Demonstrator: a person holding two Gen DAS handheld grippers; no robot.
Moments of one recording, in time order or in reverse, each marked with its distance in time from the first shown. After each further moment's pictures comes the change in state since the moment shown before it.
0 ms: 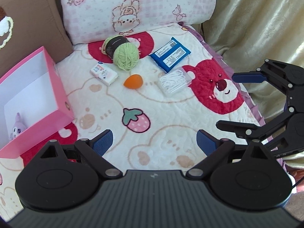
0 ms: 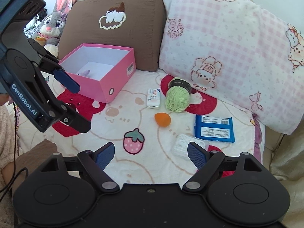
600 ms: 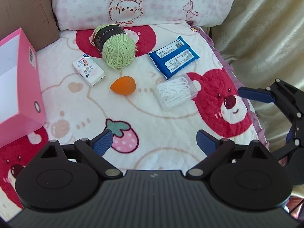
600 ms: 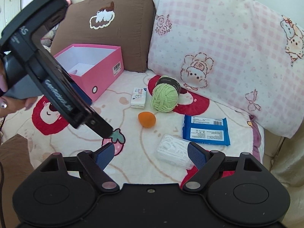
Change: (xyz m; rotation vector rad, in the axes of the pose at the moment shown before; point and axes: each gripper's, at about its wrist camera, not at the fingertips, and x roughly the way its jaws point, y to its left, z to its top) left arm 0.094 0.006 0.023 -0.131 -0.011 -0.045; right arm 0.050 -0.032 -0.028 -0.028 -0.082 -0.020
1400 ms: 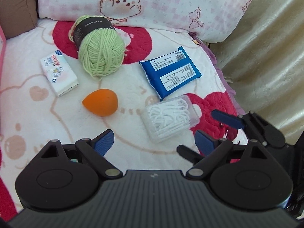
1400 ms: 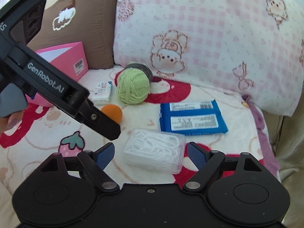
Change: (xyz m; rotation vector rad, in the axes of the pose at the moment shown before) left arm 0.089 0.010 0.019 -0.114 -0.095 -0.122; right arm 0.090 -0.037 -0.044 0.169 -0.059 -0.109
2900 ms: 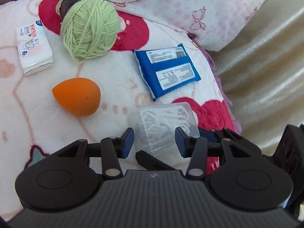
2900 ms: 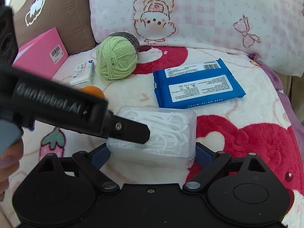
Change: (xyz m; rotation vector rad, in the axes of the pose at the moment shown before) left arm 0.048 0.011 -0.016 -0.110 -0.040 -0.136; right arm 0.049 -0.004 -0.009 0.153 0.127 0.020
